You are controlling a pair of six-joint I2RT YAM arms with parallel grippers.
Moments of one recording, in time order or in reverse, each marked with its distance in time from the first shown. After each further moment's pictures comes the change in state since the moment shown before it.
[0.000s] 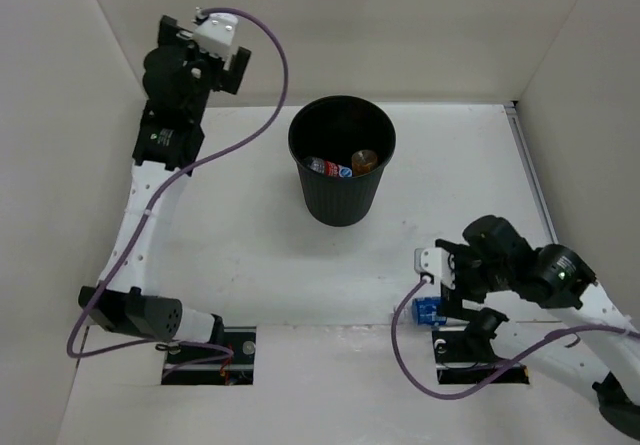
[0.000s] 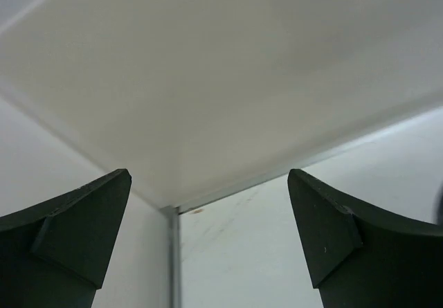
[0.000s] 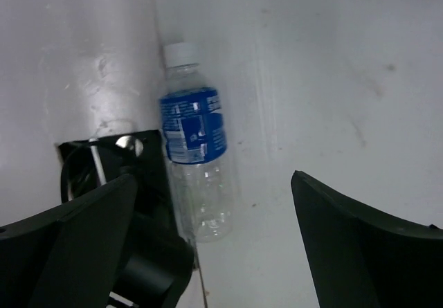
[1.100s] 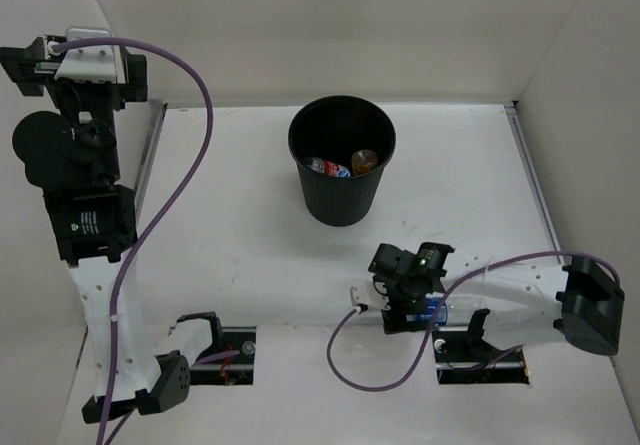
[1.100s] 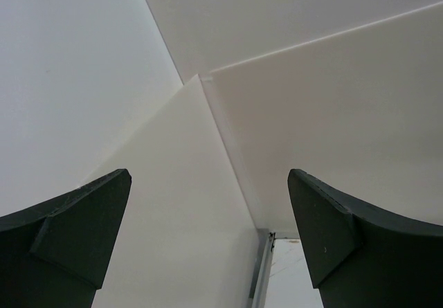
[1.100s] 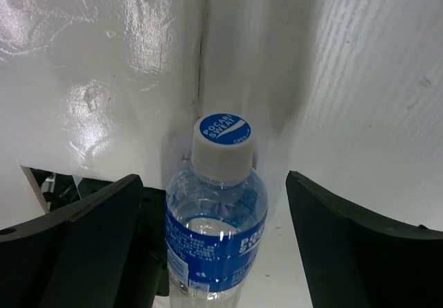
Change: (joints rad) left arm 0.355 -0.367 0.020 -0.028 0.025 -0.068; right arm 0.378 0.544 -0.286 0.375 0.079 0.103
